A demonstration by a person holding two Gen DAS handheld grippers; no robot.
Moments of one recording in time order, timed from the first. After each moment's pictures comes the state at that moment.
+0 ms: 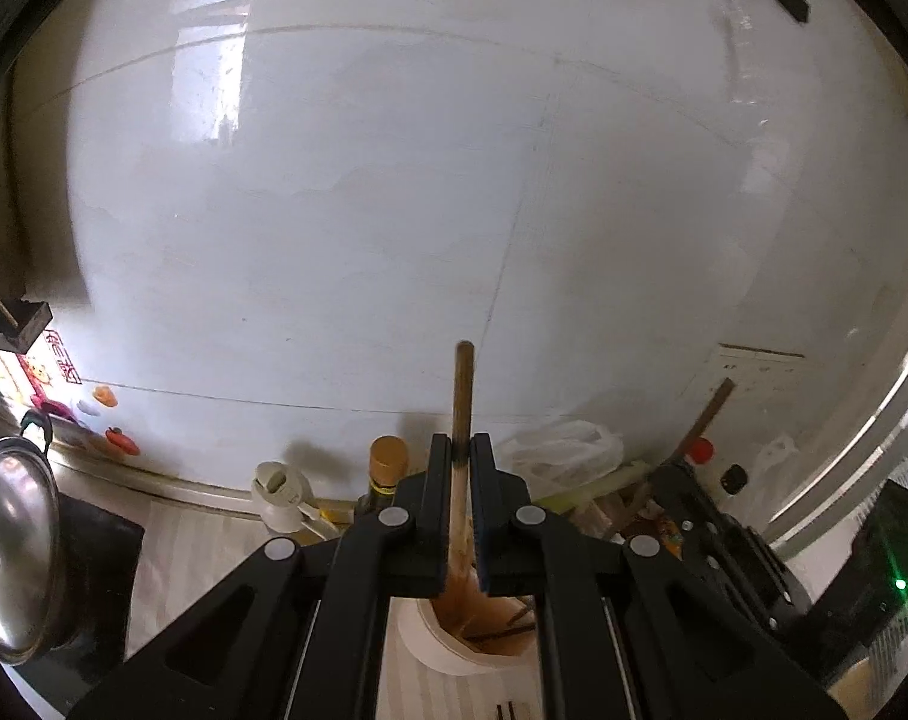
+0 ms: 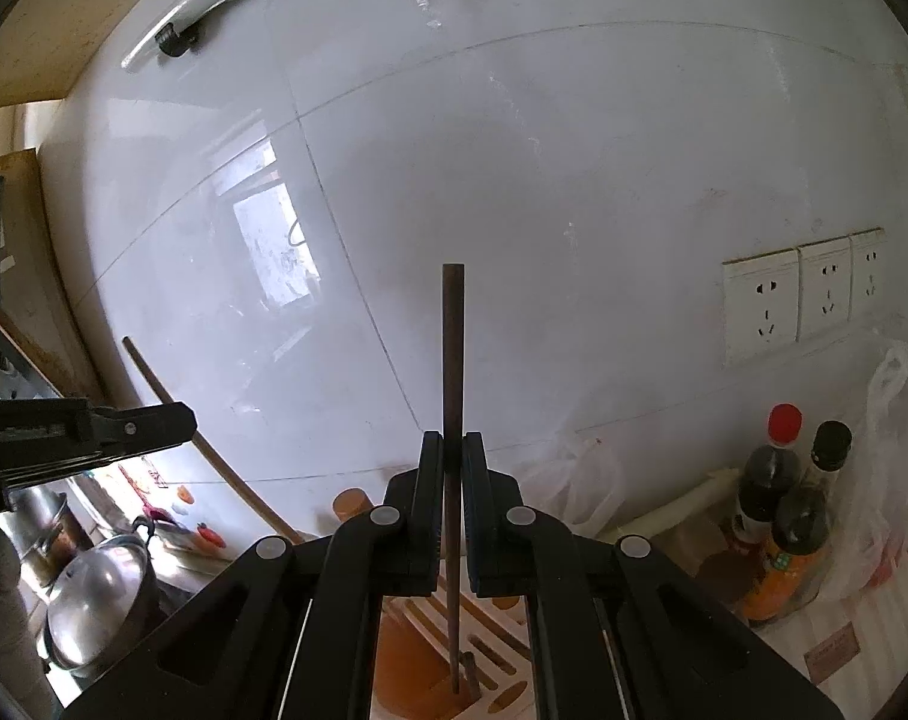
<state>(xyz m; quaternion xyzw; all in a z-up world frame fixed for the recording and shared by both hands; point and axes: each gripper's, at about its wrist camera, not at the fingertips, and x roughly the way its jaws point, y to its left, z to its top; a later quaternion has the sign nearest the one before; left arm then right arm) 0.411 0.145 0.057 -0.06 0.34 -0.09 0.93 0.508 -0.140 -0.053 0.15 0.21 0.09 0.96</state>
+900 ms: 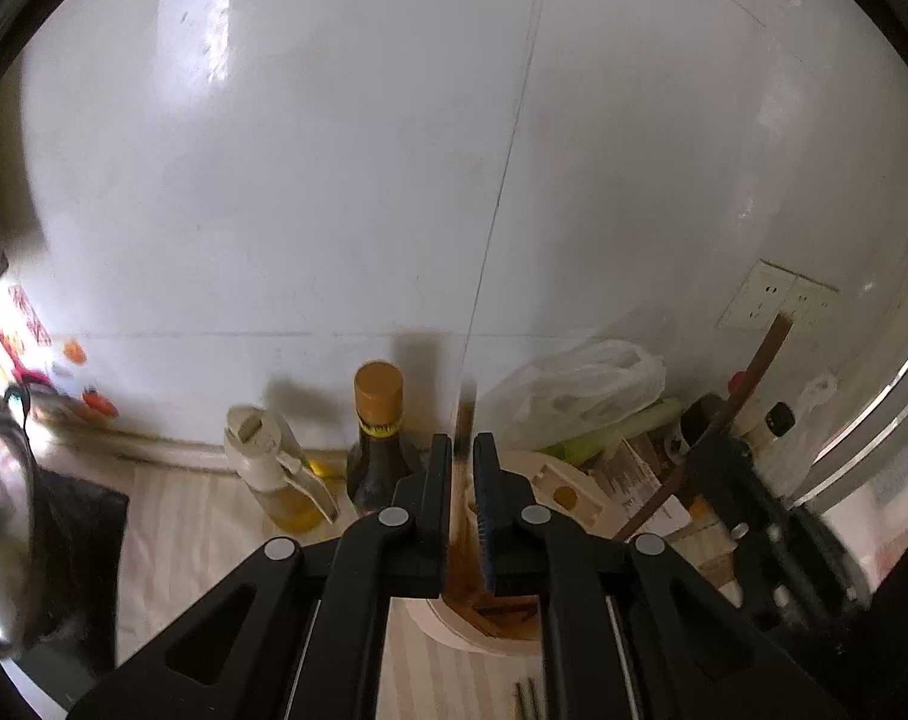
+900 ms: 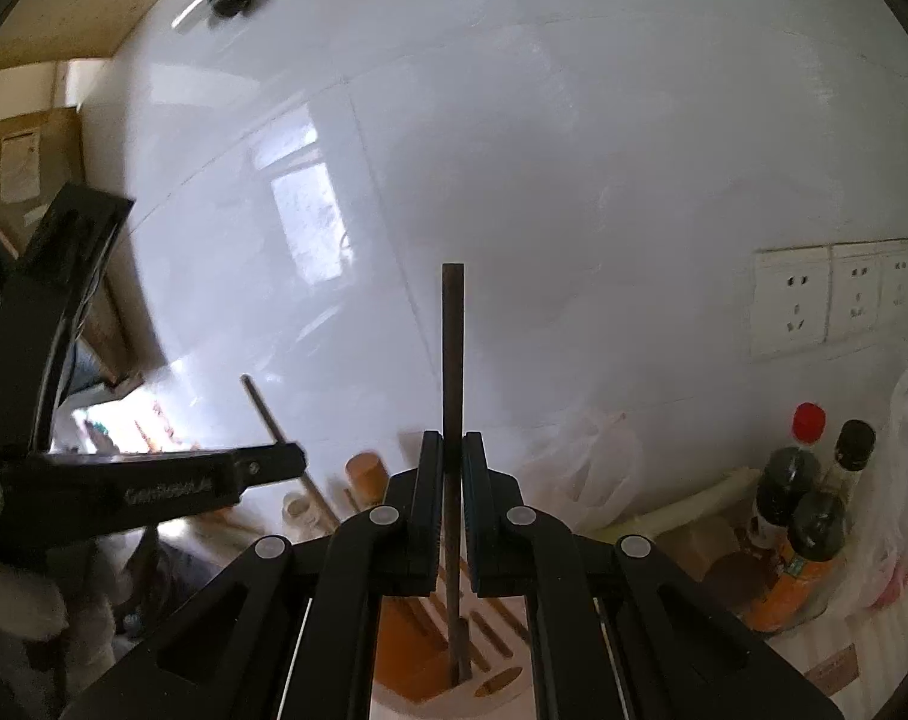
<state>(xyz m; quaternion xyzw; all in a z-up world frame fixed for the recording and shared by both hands) 0.439 0.140 -0.008 -0.04 0.41 -0.08 0.91 0.497 -0.131 -0.074 0.11 0.23 0.15 0.96</state>
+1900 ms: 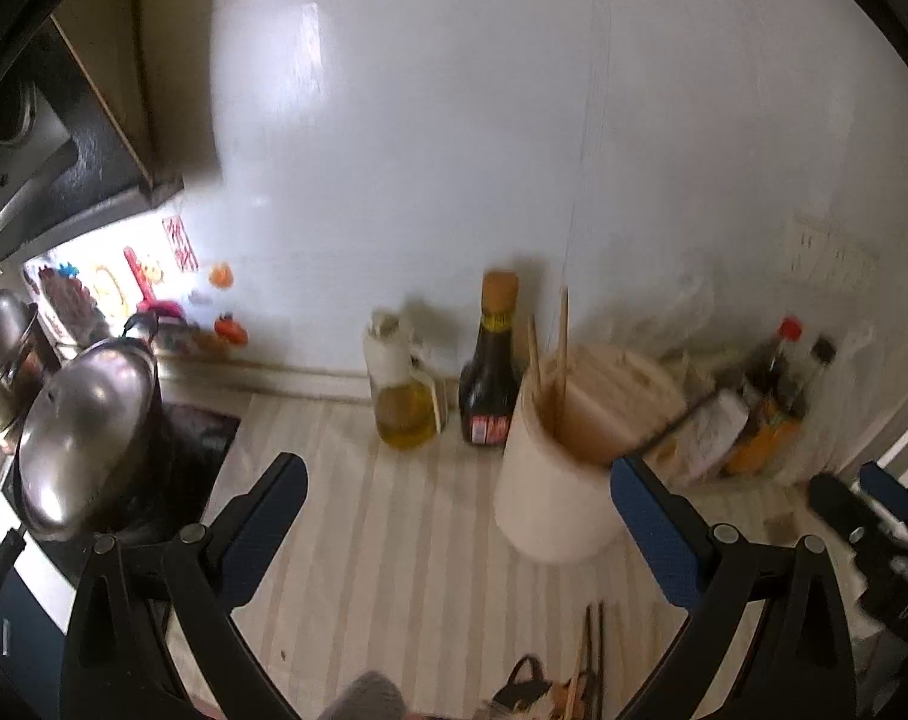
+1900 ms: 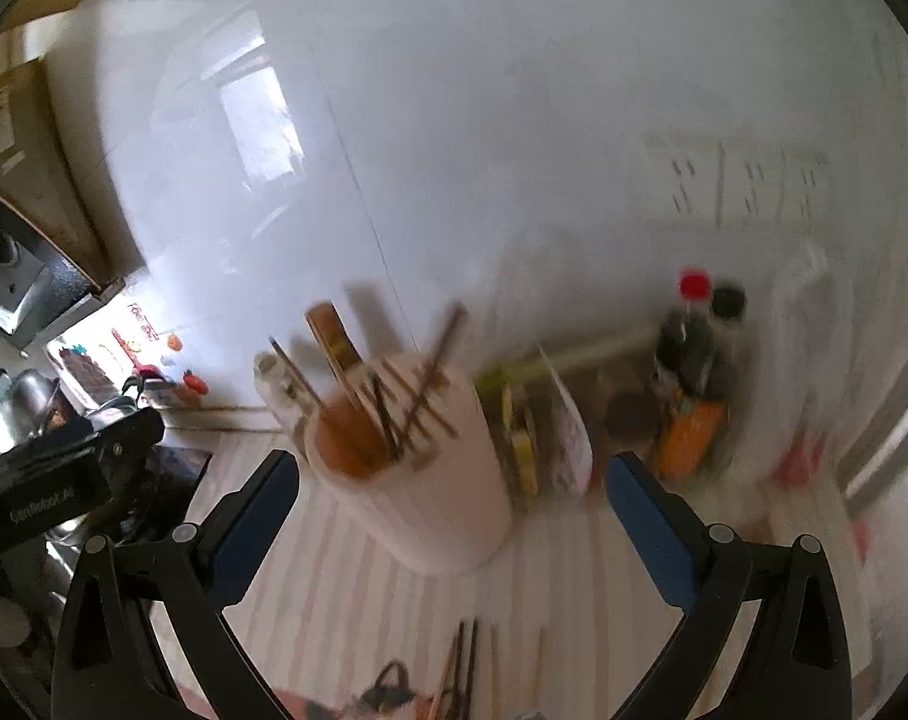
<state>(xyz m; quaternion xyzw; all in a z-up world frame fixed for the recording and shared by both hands) 0.306 0.157 -0.025 0.00 0.39 0.04 0.92 0.407 -0.188 -0.087 0.11 0.38 0.08 0.92</state>
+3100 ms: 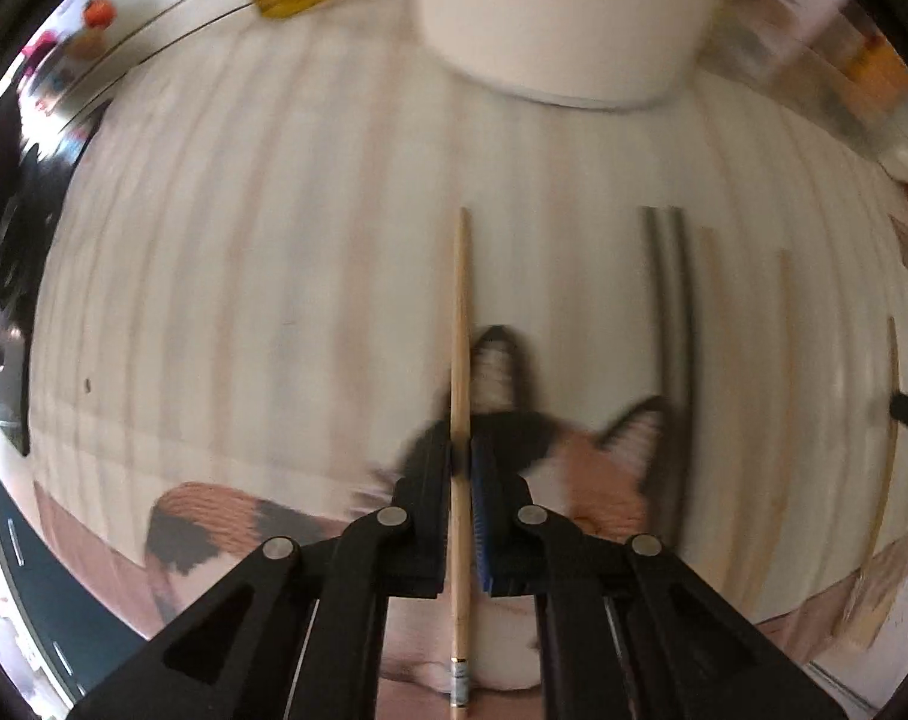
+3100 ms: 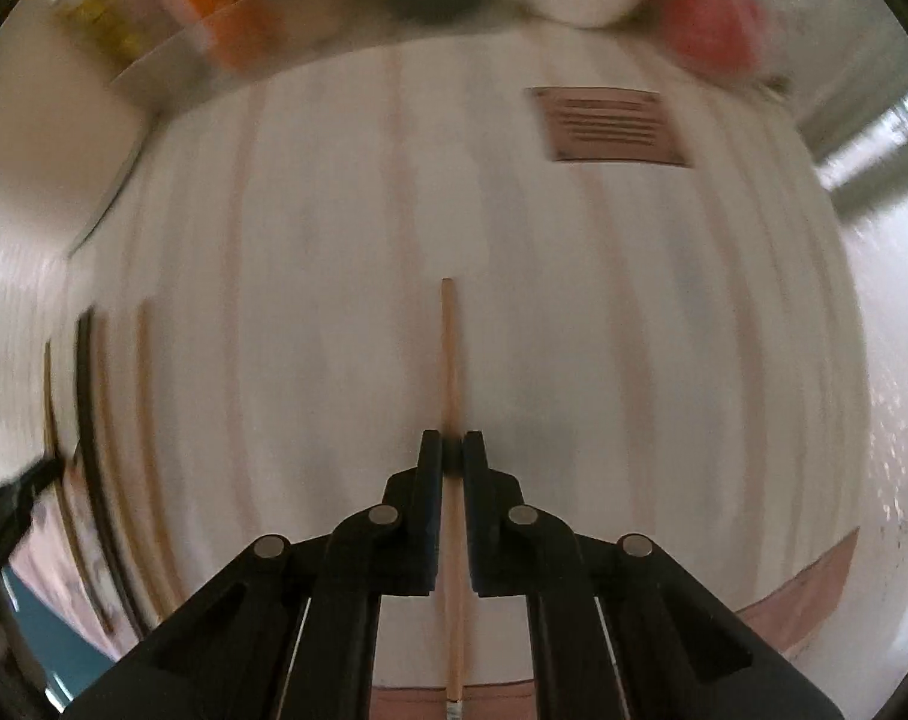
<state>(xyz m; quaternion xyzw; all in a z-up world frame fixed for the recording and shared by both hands) 0.256 0.099 -0.286 0.01 0.68 0.05 0.74 0.382 -0.319 -0.351 0.04 0.69 0.00 0.73</state>
